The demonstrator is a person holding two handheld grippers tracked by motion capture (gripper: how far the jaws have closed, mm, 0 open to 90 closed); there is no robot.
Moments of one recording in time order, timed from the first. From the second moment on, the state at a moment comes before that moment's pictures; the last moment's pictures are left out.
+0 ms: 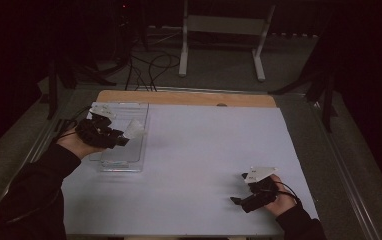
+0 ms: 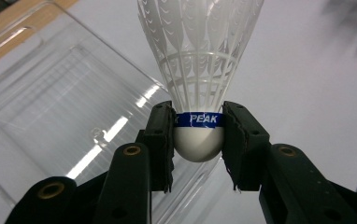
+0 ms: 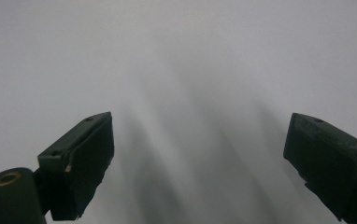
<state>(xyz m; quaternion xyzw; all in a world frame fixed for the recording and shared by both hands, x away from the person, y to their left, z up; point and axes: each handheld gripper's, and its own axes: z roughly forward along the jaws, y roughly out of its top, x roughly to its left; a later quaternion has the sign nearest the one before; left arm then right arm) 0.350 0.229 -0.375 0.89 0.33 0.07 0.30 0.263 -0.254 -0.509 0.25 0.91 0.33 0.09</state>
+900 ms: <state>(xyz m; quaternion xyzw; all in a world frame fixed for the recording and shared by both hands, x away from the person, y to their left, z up) 0.349 0.261 -0.377 0.87 0.38 0.08 0.29 0.256 -0.256 -0.509 0.25 0.90 0.33 0.09</state>
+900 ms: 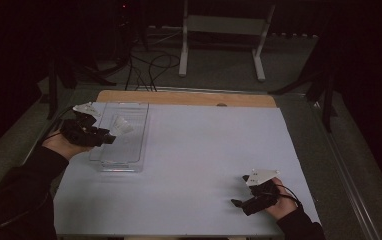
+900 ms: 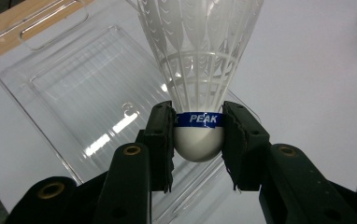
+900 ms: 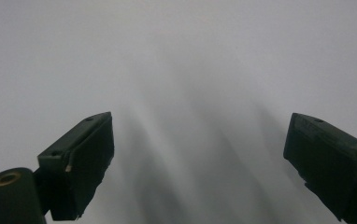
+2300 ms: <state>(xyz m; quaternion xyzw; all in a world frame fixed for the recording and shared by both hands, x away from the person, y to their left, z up) 0.350 0.288 -0.418 0.87 0.41 0.06 0.26 0.255 -0.252 -0.512 0.25 0.91 0.33 0.08</state>
